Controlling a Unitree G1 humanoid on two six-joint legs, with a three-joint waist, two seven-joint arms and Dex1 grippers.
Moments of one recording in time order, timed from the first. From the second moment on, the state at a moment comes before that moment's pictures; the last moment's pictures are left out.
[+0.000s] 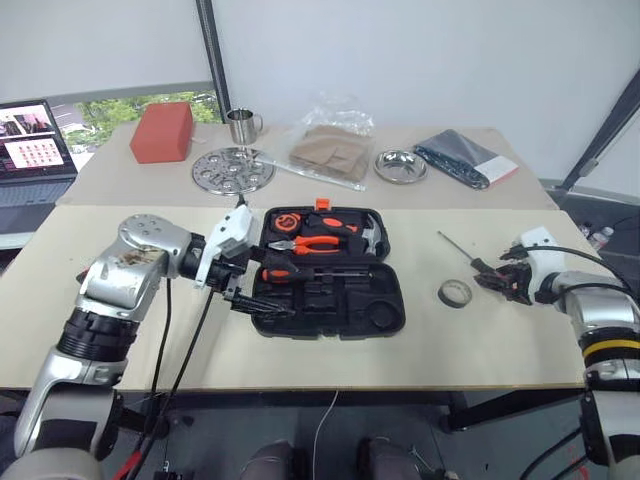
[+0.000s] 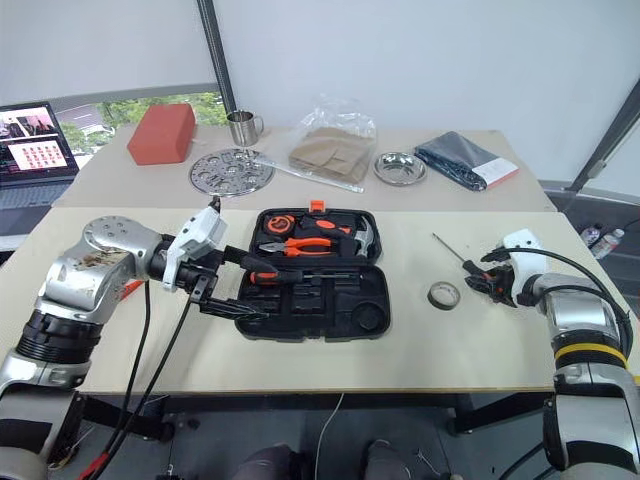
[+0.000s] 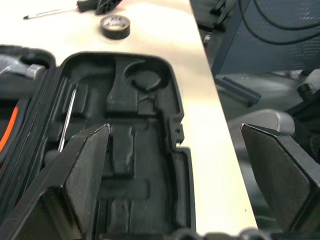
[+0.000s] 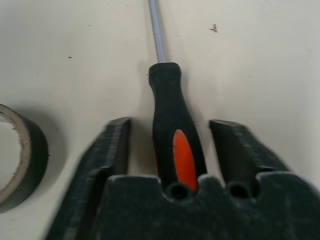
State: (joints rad) left arm -0.73 0.78 -0.13 0.01 -0.36 0.57 -1.51; right arm -0.71 -0.79 -0.04 0.80 0.10 0.36 0.78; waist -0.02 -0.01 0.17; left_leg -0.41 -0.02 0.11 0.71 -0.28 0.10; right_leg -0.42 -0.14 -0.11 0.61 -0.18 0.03
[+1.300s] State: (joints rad) left arm -0.61 0.90 -0.06 0.00 -0.39 0.53 -1.44; right arm -0.76 -0.59 0.32 0.20 0.04 0.29 1.15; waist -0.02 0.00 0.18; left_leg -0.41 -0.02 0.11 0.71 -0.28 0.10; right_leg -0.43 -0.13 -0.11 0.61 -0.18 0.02
